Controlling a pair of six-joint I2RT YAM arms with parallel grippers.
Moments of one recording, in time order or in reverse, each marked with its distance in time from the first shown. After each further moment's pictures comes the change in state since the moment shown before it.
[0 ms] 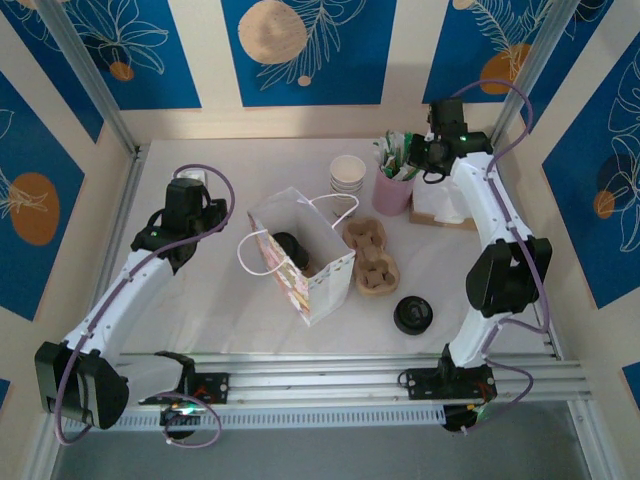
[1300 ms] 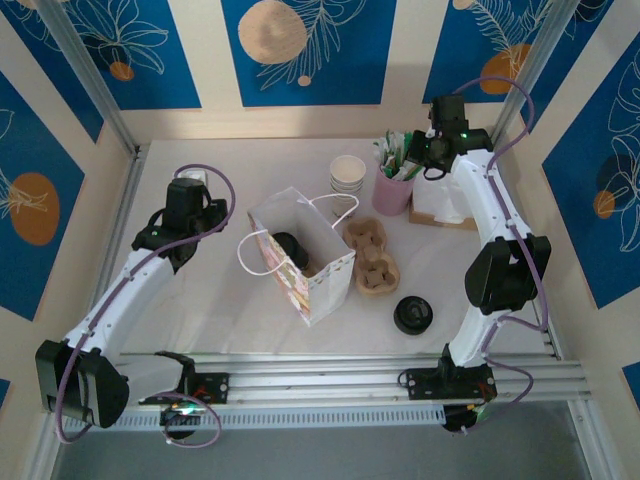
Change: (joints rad) left arm 0.000 0.006 0.000 0.000 0.000 0.000; right arm -0.006 0.016 0.043 -0.003 0.002 -0.005
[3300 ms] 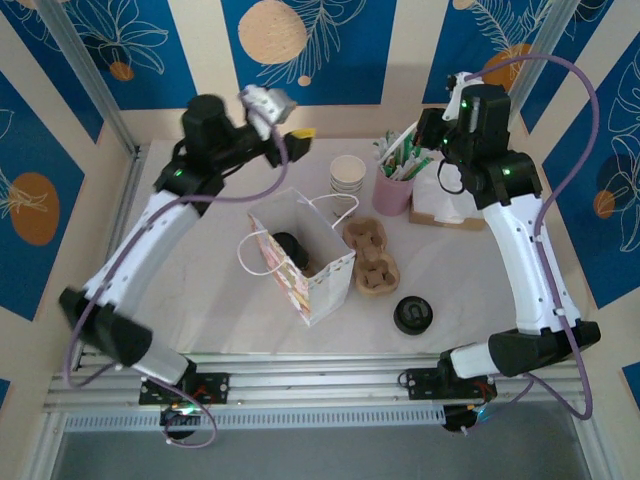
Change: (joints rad) left arm -0.222 0.414 0.740 0.273 0.775 0.455; right arm 0.128 -0.397 -0.013 0.098 0.047 -0.059
